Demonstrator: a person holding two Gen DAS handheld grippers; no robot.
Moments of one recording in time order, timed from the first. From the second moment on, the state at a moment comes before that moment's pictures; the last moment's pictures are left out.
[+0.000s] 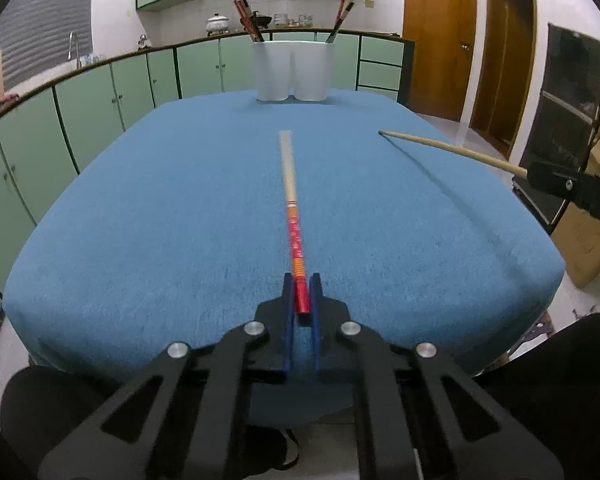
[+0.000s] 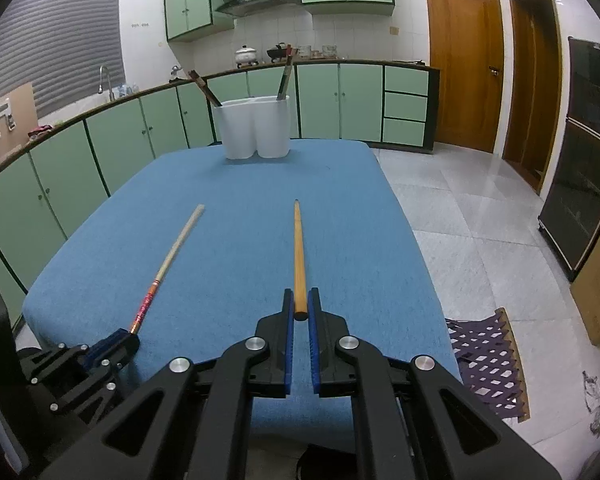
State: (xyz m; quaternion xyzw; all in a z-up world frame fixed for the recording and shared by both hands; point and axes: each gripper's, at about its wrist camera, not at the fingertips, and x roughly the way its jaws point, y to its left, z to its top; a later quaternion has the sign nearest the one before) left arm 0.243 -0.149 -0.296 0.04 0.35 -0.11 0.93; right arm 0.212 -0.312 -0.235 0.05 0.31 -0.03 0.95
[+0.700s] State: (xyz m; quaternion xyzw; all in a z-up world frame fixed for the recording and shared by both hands) left arm 0.255 -0.141 -0.158 0.03 0.28 -0.13 0.95; right arm 0.233 -0.296 -0.164 -0.01 0.26 0.01 0.97
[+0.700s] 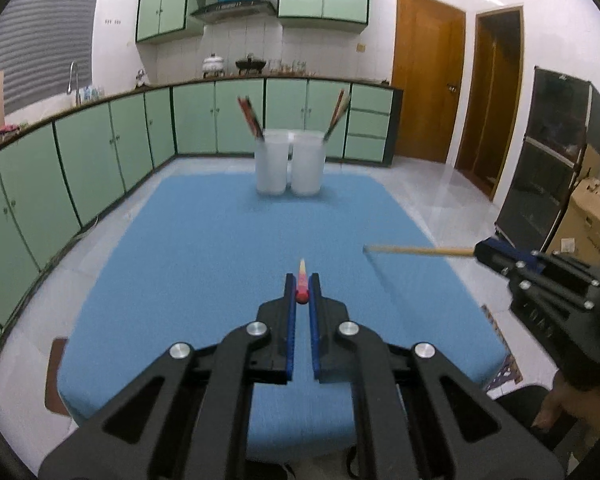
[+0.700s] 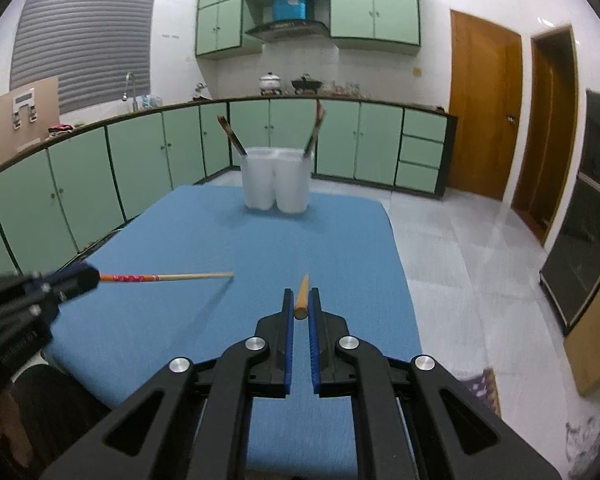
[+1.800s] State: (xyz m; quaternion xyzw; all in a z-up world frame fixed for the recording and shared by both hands) left arm 0.415 -0.152 -0.072 0.05 0.33 -0.18 0.93; right arm 0.395 -0.305 -0.059 -0.05 0.29 0.09 0.95
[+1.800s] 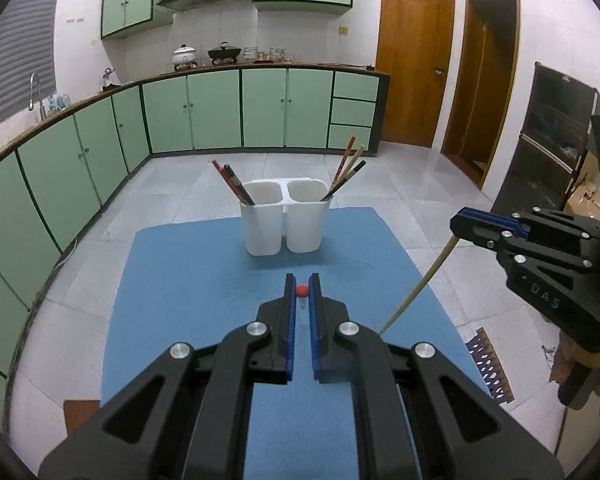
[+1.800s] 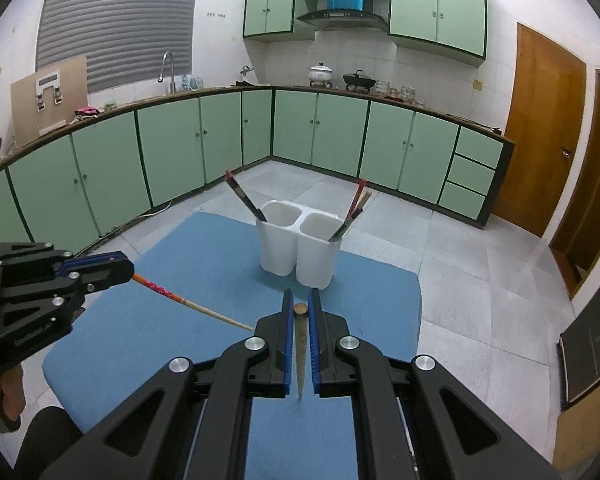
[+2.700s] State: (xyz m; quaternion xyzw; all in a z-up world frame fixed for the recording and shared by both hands) left arm 0.554 -0.172 0.038 0.06 0.33 -0.15 0.93; right arm 0.504 -0.291 0.075 -0.01 0.19 0.08 0.98
